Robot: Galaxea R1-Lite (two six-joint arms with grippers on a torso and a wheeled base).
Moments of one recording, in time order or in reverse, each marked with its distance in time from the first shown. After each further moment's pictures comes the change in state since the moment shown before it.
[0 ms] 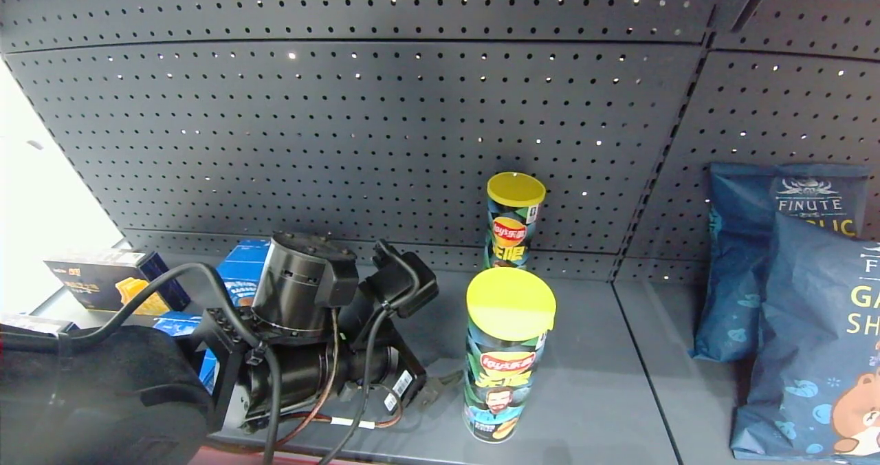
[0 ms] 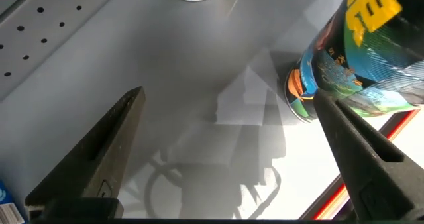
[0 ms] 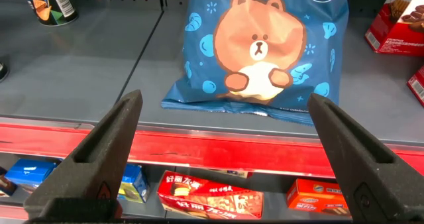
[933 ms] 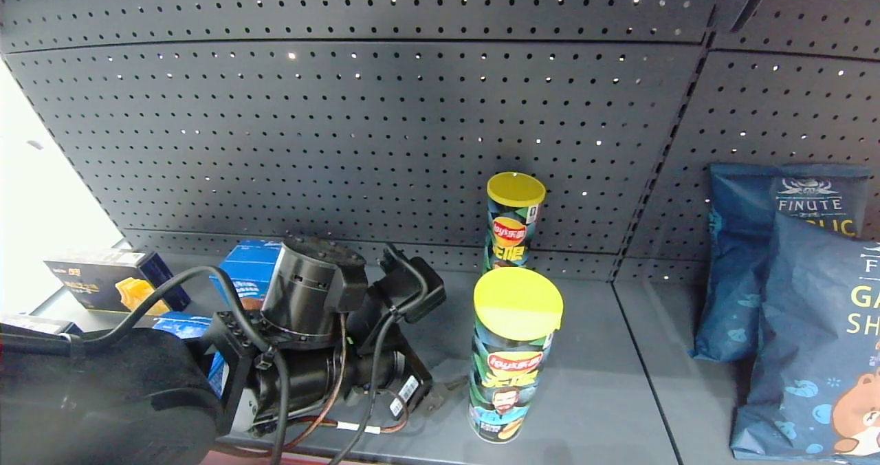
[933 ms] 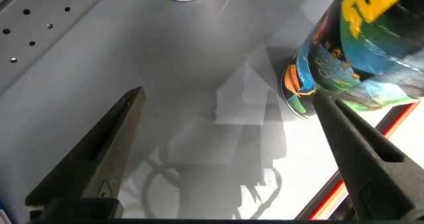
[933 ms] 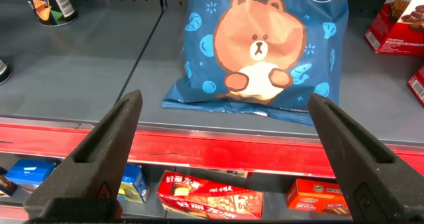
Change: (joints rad) left arm -0.017 0.012 -0.003 0.001 0.003 -0.001; right arm 0.000 0.000 0.000 0.000 0.000 0.000
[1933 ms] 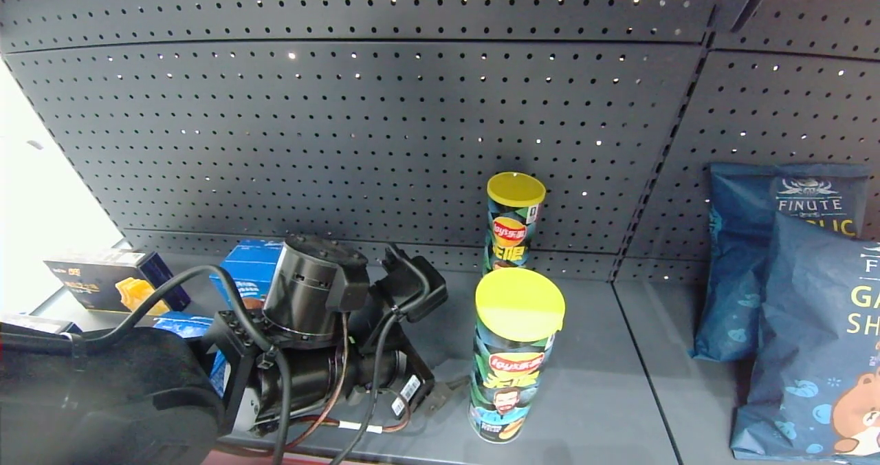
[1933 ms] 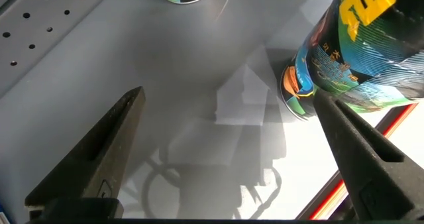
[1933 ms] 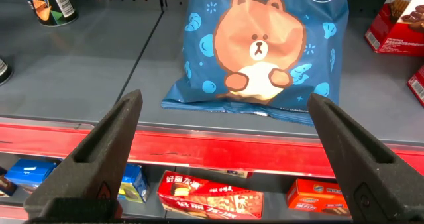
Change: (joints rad) left arm -0.004 0.002 -0.005 0.000 0.001 0.000; right arm 0.000 0.000 0.000 0.000 0.000 0.000
